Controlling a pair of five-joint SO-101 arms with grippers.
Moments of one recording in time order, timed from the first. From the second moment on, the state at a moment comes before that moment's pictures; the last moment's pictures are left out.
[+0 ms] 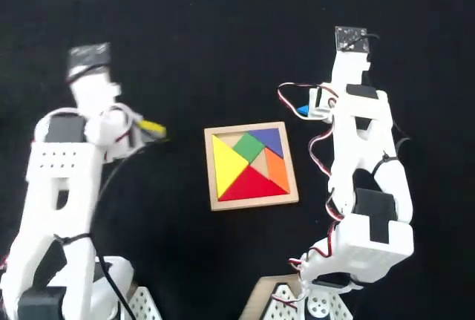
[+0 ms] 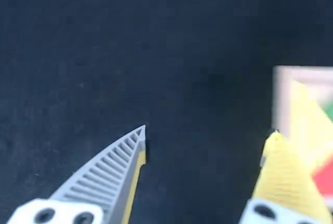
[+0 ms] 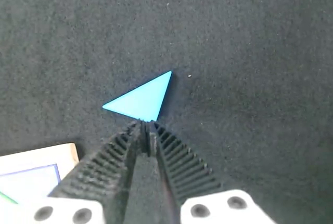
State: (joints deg) left arm -7.6 -27.5 36.9 66.2 7.1; right arm 10.4 8.4 20.5 44.0 3.6
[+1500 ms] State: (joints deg) left arm -14.9 -21.4 60.8 30.5 18.5; right arm 14.7 79.0 -91.9 99.1 33.3
